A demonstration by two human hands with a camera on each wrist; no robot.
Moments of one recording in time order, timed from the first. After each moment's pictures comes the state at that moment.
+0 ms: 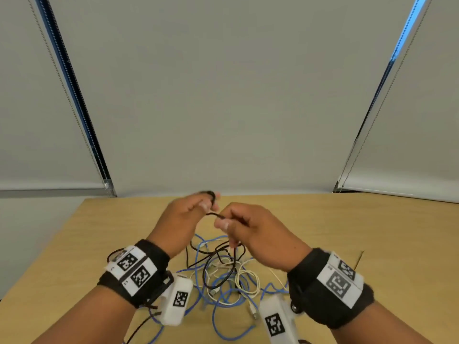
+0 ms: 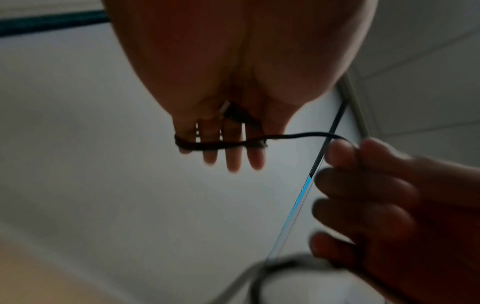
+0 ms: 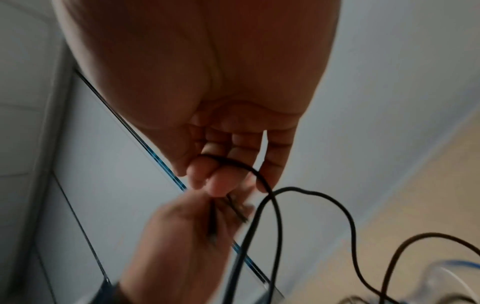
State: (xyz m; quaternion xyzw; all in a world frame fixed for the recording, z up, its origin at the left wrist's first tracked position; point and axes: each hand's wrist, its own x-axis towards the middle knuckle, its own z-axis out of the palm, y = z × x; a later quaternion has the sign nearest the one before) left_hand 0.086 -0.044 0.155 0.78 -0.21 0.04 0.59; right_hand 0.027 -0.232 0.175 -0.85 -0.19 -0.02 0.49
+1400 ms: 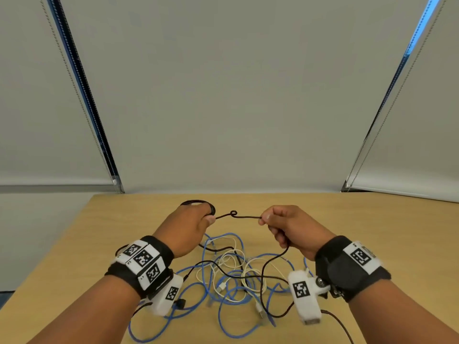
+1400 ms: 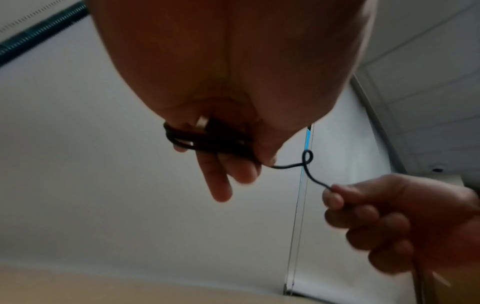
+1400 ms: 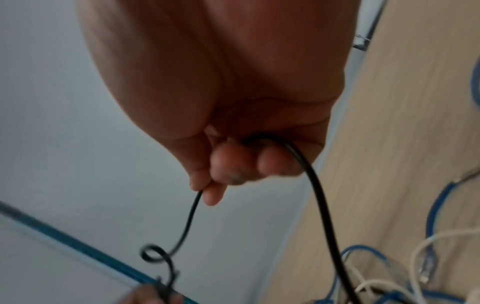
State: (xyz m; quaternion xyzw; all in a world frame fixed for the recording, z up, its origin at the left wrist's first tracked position) left_hand 0.108 -0.028 0.129 0.93 -0.27 0.03 0.23; right_hand 0.057 -0.299 0.137 -0.79 0.02 0.09 0.61
